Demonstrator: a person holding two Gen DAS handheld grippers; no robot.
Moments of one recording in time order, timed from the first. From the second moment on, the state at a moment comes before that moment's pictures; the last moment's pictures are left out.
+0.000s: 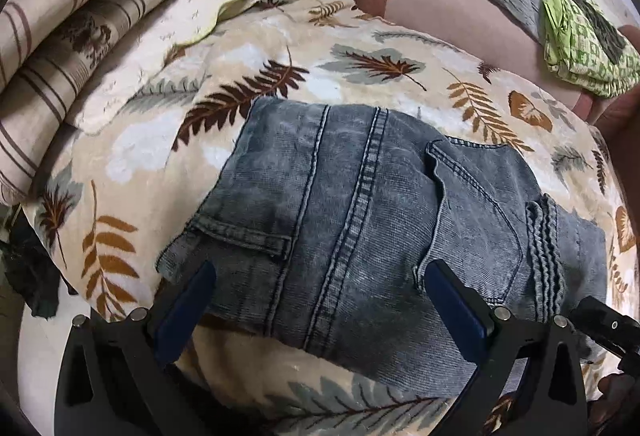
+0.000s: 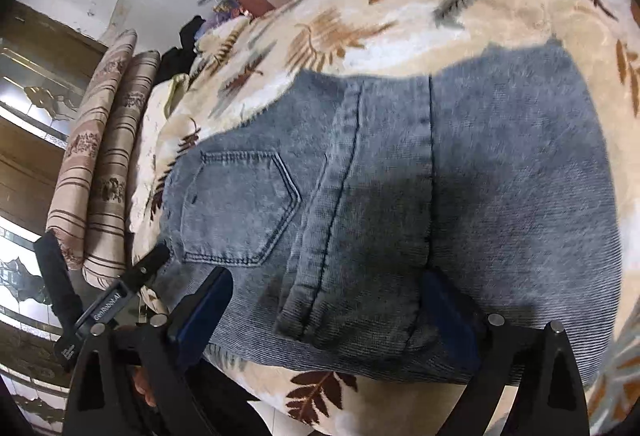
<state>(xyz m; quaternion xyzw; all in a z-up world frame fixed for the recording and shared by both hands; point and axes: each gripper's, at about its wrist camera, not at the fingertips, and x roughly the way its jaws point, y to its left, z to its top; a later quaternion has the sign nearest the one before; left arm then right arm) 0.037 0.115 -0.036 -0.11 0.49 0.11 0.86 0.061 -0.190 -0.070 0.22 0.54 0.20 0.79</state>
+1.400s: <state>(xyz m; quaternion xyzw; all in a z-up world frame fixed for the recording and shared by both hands) 0.057 0.136 -0.066 -0.07 0.51 0.11 0.85 0.181 -0.102 -0.004 0.04 0.48 0.18 0.86</state>
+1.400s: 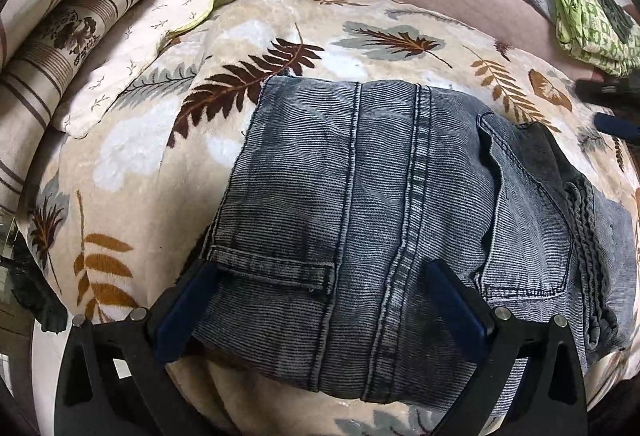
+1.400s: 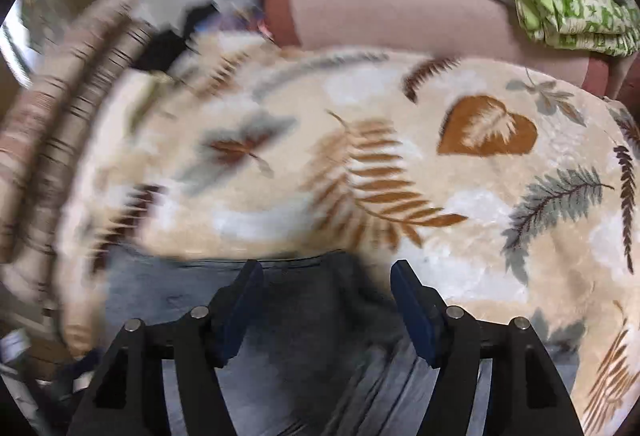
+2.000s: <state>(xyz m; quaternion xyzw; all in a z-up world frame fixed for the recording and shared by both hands) 0.011 0.129 -0.032 -0.16 0.51 0.07 0.84 0.071 -0.134 -0.010 0.09 0.48 0.25 0.83</state>
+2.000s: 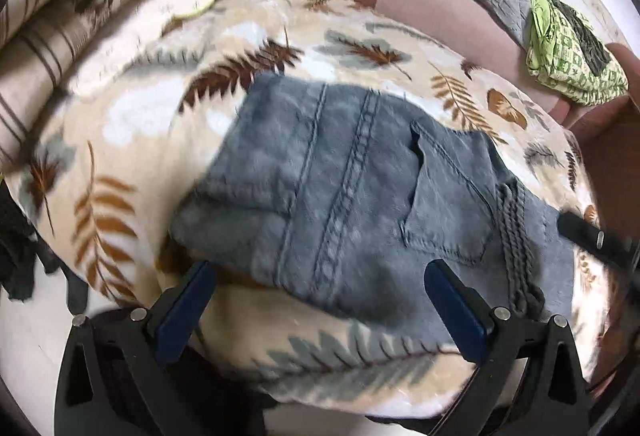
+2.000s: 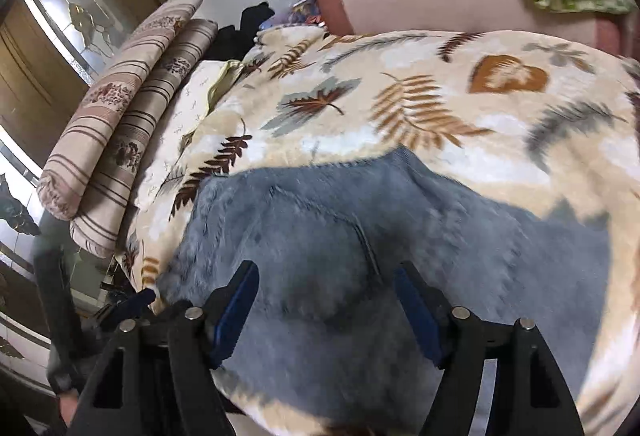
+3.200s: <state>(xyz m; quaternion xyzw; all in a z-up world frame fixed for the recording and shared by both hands) 0.020 0.181 -0.077 -0.43 0.46 0.05 0.78 0.053 -0.181 -0.078 0.12 0.52 0.21 0.82</state>
